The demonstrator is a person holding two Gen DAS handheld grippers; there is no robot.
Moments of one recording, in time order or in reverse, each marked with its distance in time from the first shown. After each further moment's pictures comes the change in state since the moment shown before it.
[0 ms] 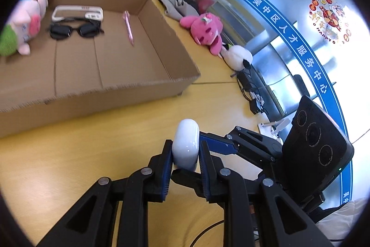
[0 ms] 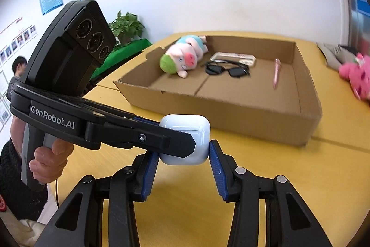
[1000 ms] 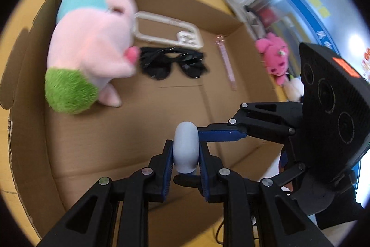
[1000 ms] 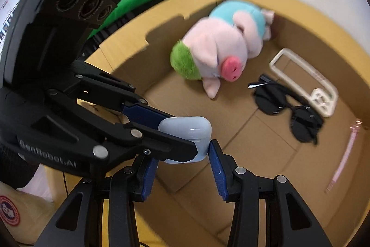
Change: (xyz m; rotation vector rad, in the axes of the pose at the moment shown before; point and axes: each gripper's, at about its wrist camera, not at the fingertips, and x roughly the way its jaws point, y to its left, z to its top) left arm -0.019 0.184 0.125 -0.197 0.120 0.188; right arm 0.233 -0.006 0.155 -0.183 0.514 0.258
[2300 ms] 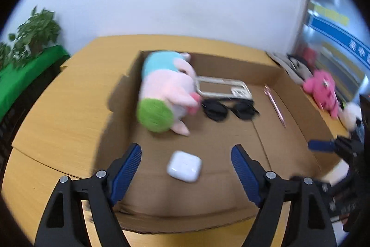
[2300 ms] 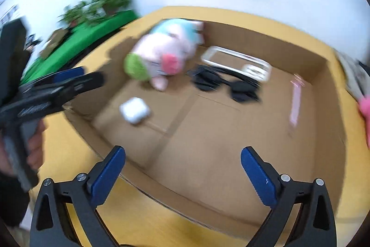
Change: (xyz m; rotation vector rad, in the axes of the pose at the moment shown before) left arm -0.045 -0.046 -0.084 0.080 -0.513 0.497; right arm -0.060 0.001 -0.103 0.262 -0.282 -0.369
